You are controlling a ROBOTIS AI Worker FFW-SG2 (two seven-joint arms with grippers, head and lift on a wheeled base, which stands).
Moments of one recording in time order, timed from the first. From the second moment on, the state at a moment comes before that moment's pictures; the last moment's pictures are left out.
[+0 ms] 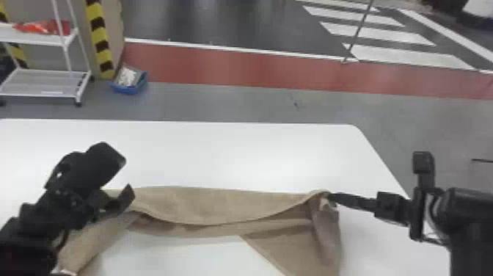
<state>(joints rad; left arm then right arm) 0.14 0.00 -0.18 -2.07 -0.87 0.69 -0.60 -0.13 -0.19 -0.51 -1.80 0.23 1.41 1.12</state>
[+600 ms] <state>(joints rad) 0.23 0.00 -0.08 -2.23 -0.85 0.74 -0.82 -0.14 -0.20 -0.56 -1.75 0.15 1.52 1.06</state>
